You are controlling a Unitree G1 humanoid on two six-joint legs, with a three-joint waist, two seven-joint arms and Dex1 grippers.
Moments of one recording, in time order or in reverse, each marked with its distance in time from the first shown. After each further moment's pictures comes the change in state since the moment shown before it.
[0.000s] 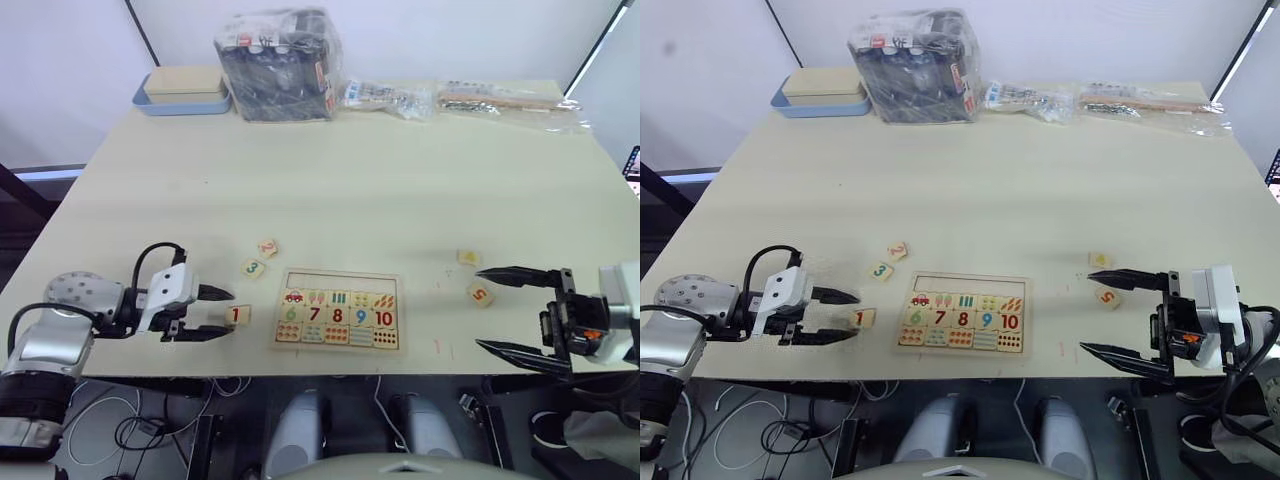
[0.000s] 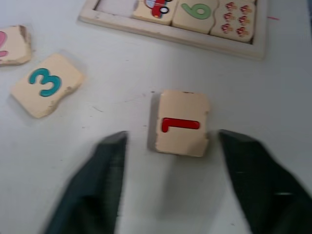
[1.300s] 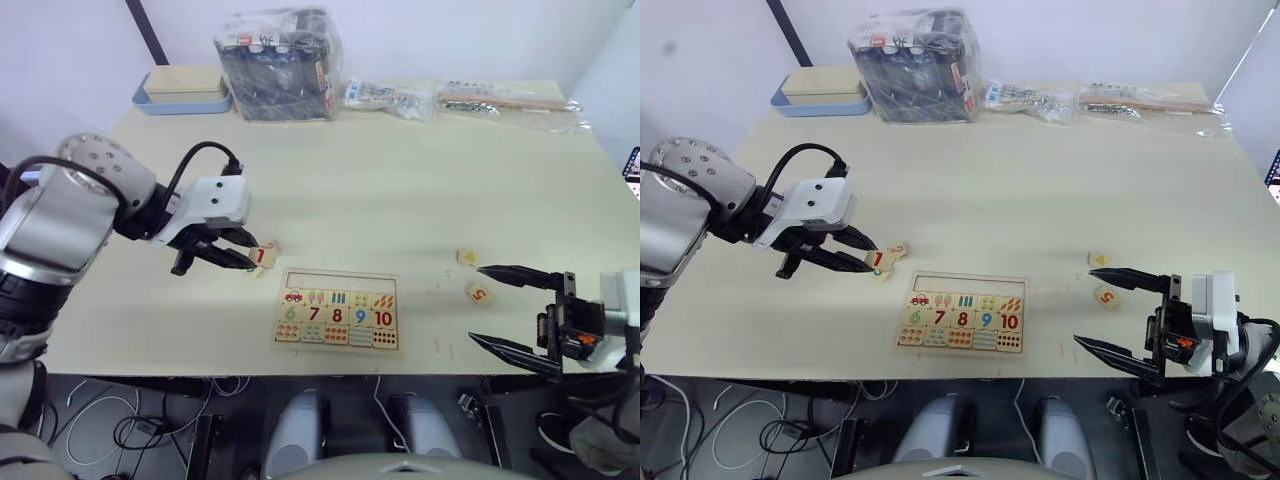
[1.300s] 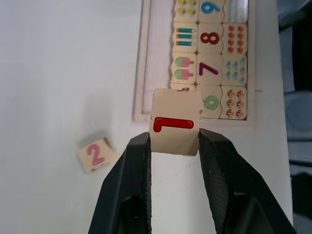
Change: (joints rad) left arm -0.697 0.198 -0.422 -0.457 0.079 0.751 -0.119; right arm 0.092 0.063 -0.016 -0.084 -0.020 -0.028 -0.116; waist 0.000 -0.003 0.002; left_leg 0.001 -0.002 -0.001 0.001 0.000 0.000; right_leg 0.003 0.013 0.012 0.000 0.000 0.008
